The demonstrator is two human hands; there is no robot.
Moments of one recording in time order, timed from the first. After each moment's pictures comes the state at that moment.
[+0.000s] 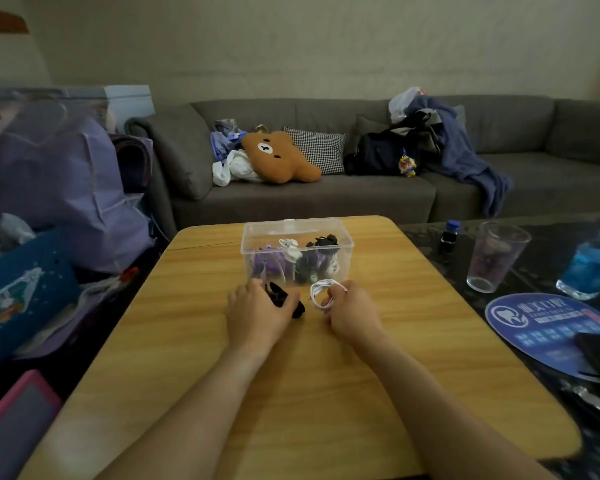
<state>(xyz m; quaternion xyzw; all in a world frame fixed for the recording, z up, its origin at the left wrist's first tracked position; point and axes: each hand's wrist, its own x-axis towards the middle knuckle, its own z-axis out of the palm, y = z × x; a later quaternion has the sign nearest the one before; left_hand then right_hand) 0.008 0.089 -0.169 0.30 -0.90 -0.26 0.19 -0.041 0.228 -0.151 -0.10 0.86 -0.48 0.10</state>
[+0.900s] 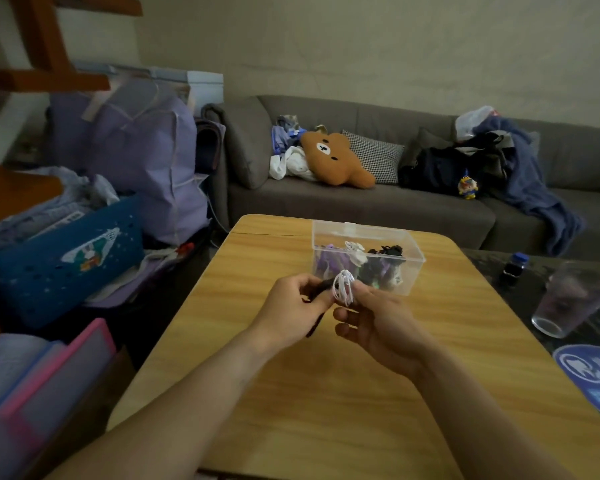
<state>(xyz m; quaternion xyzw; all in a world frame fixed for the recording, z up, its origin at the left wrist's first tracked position) 0.075 0.055 -0.137 0.12 -0.79 -0.57 0.22 -0.006 0.195 -0.135 -0.19 0.53 -0.73 0.38</state>
